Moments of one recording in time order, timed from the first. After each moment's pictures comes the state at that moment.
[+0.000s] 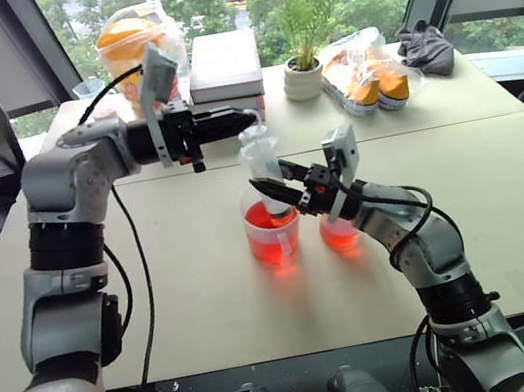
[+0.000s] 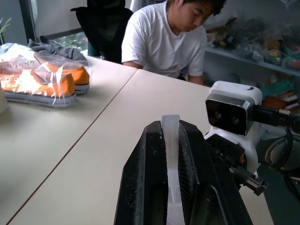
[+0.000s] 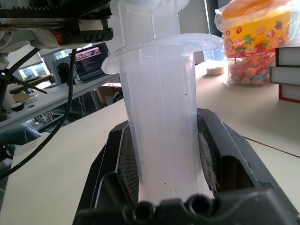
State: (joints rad) left arm -1.09 0.56 -0.02 0.26 -0.60 0.79 -1.12; right arm -0.52 -0.24 0.08 -0.13 0.42 0.41 0.70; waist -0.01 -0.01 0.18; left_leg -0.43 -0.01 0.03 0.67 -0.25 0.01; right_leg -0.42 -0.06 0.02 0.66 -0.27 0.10
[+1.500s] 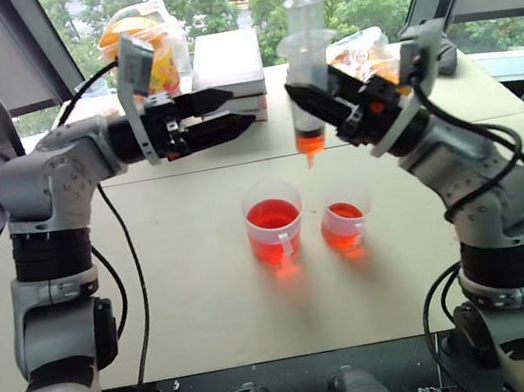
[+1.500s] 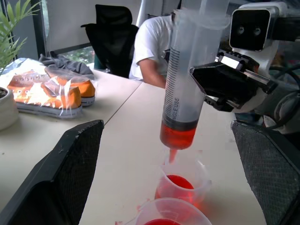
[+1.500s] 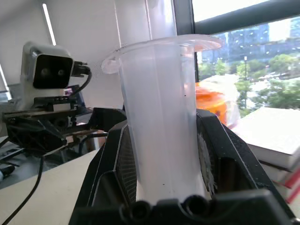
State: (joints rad) left arm -1.06 0.56 0.05 0.19 -0.66 0.84 -1.10; right arm -0.65 -0.41 -0.21 -0.36 0.63 0.63 0.52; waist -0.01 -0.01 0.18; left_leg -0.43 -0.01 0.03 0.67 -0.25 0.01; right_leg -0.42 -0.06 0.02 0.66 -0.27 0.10
